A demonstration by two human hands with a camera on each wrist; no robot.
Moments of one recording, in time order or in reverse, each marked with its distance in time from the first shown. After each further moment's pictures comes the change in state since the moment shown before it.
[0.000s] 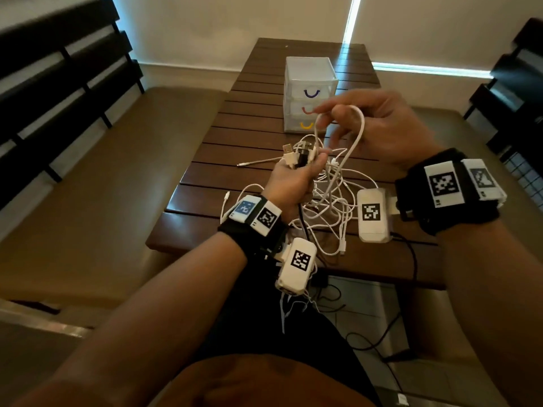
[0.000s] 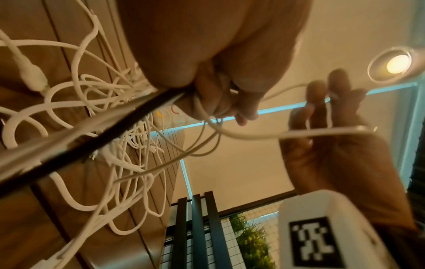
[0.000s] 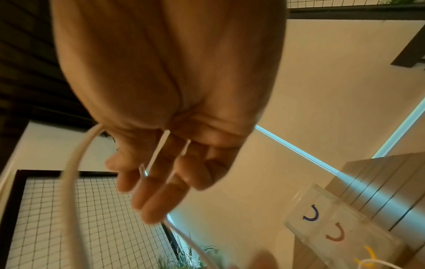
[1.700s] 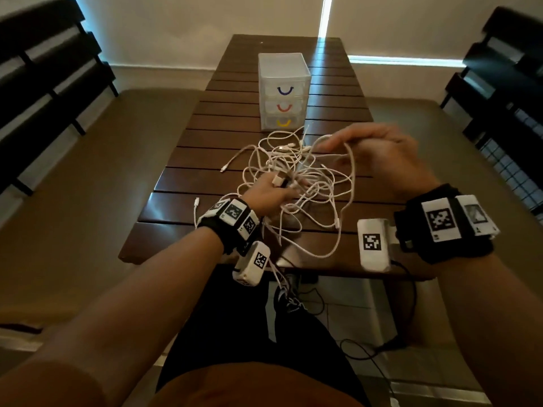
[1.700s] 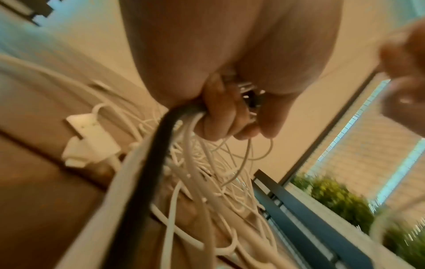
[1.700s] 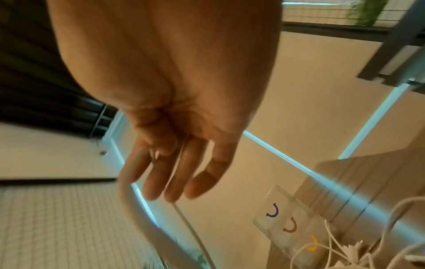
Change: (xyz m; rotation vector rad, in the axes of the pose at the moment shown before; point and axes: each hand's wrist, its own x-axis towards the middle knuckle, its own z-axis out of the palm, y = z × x) left_hand 0.045 -0.028 -0.020 0.629 -0.239 0.060; right_hand -0.052 0.011 -0.009 0.118 0.247 0.288
